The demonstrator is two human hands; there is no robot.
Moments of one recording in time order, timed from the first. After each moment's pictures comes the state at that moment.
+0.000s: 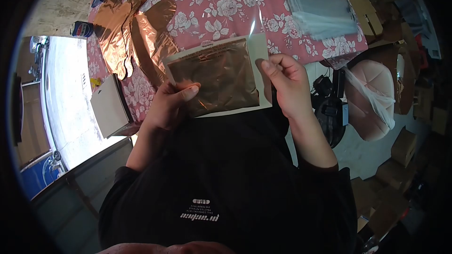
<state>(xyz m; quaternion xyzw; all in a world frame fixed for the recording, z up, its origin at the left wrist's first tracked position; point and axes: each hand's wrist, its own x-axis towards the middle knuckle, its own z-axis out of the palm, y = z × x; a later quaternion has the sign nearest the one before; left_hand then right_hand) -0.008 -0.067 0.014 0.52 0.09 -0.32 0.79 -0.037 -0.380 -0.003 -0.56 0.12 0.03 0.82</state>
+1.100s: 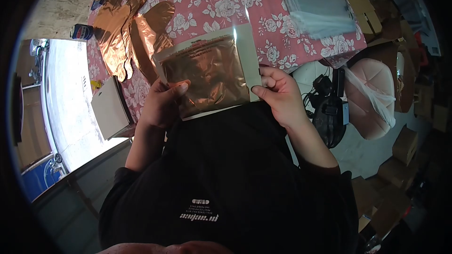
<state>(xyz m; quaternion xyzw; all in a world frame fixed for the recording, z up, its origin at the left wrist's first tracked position) 0.003 -0.053 0.021 0.51 0.08 -0.32 0.80 -0.061 -0.372 -0.020 -0.52 0.05 0.09 0.85</state>
